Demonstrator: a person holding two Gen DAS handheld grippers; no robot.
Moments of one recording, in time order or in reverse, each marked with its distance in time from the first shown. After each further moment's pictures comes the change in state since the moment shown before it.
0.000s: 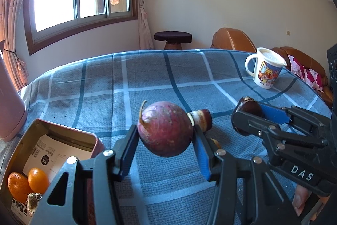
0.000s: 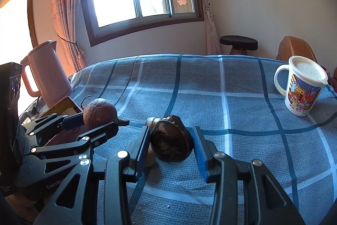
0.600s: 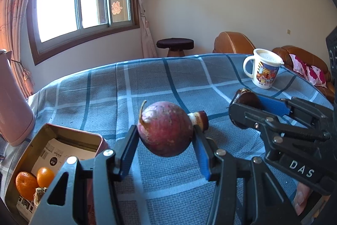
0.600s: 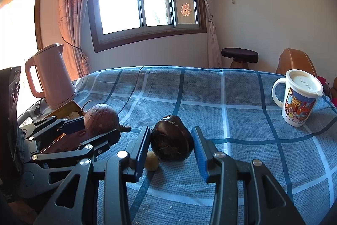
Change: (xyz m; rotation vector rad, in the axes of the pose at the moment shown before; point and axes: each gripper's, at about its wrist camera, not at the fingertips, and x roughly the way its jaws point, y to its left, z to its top) left arm -0.018 -0.011 -0.005 0.041 -0.057 0.042; right arm -0.015 0.006 -0.001 -0.039 -0.078 -0.001
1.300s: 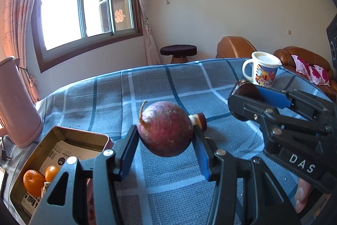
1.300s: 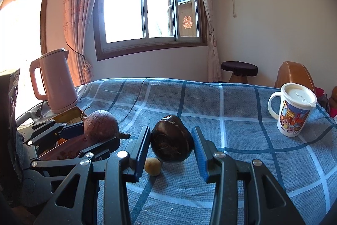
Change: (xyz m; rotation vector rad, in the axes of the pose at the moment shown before) left arm -0.019 -0.007 -0.006 0.020 -0.055 0.040; right arm -0.019 0.008 0.000 -0.038 -0.091 -0.009
